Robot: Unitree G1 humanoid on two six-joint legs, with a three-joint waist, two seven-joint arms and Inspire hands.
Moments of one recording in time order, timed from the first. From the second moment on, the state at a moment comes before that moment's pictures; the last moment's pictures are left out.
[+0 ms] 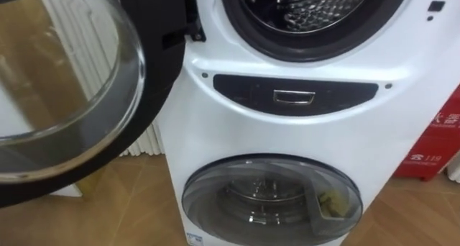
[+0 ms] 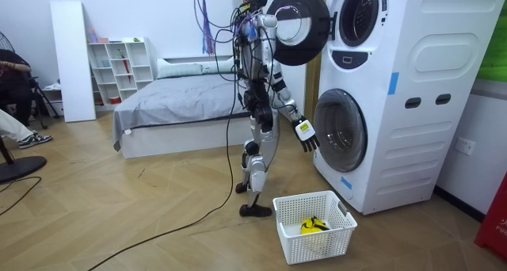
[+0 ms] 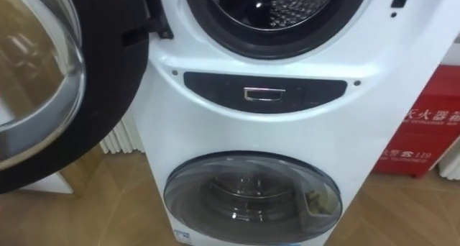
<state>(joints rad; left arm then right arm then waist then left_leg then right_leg) 0.15 0.18 0.27 0.89 -0.20 -0.05 0.31 0.03 -0.22 0.02 1.08 0.15 -0.06 -0.06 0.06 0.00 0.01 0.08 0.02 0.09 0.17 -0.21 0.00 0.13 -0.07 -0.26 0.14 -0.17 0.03</state>
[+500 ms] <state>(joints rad) -0.06 0.38 0.30 0.53 -0.19 -0.08 0.41 0.10 -0.24 -0.09 1.02 0.01 -0.11 -0.02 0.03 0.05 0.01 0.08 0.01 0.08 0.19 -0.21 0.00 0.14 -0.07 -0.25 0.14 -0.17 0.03</state>
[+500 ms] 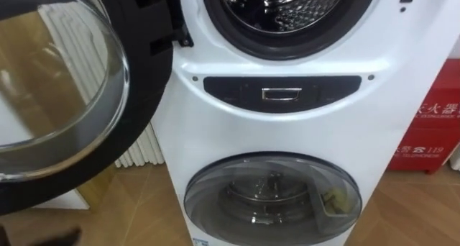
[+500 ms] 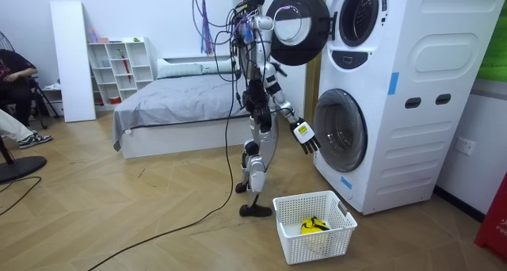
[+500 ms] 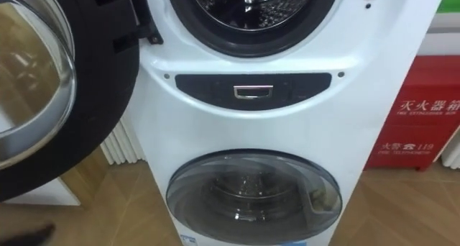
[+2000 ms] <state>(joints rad) 0.25 0.26 -0.06 -0.25 0.28 0.21 0.40 -0.02 -0.20 0.06 1.22 0.04 -0.19 0.09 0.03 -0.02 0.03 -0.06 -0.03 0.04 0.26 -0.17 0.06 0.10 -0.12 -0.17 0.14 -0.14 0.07</state>
